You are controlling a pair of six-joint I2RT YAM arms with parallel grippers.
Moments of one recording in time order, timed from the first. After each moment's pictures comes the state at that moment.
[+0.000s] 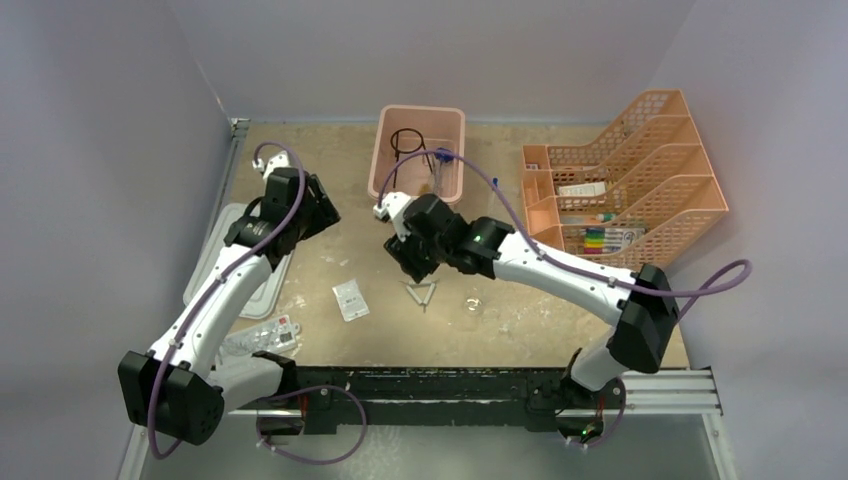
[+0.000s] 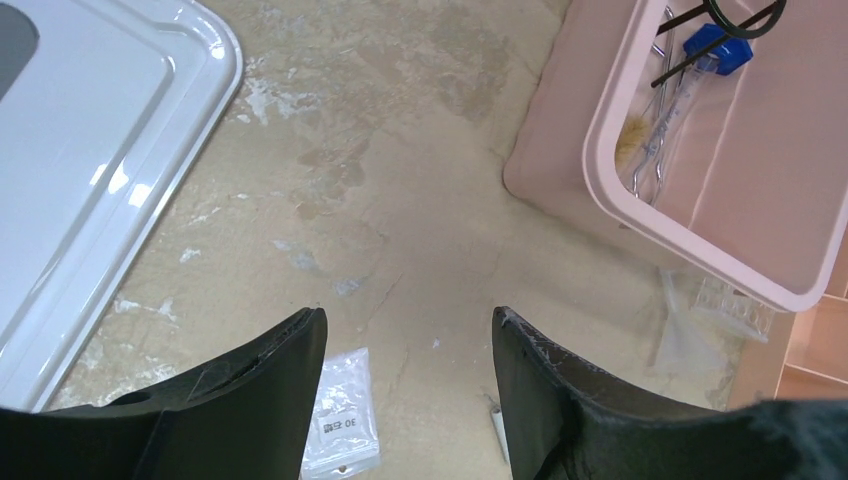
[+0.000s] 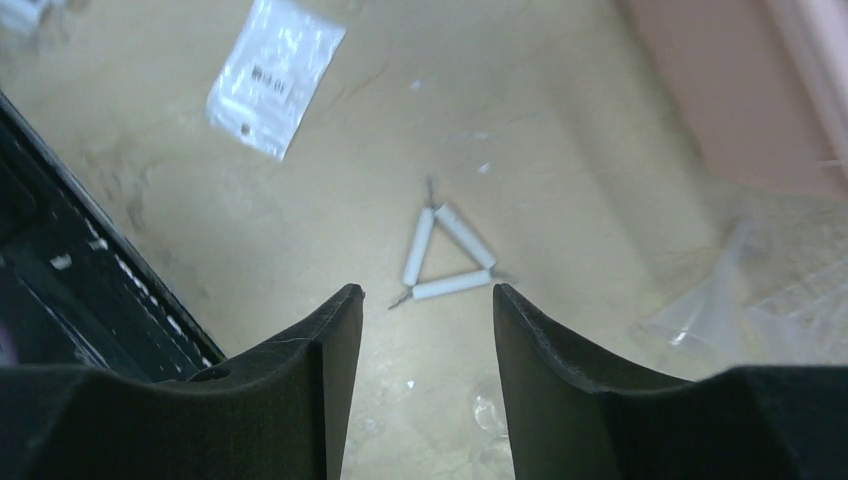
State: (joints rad) left arm -0.29 1.15 1.03 -0.60 -0.22 -0.68; right arm 0.96 1.55 1.37 -0.59 0.08 0.05
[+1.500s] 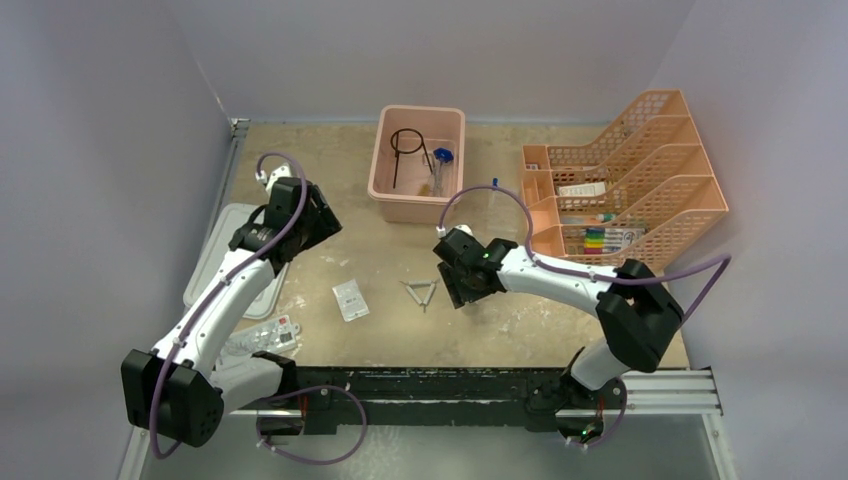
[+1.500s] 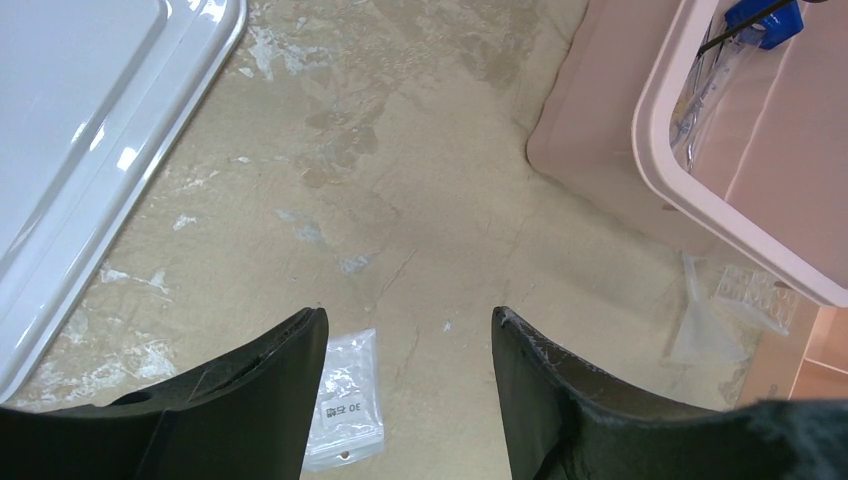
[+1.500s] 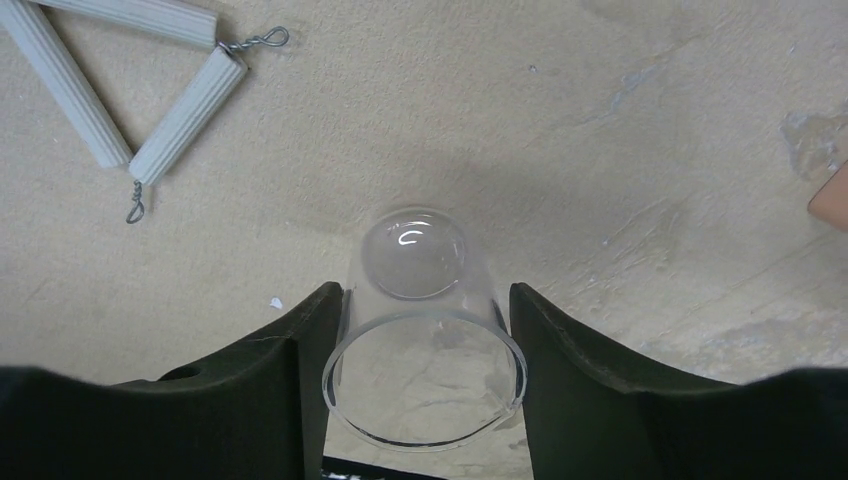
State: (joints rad) left arm -0.29 1.13 0.96 -0.59 -0.22 -0.73; right arm 0.88 1.55 0.98 -0.68 0.27 0.44
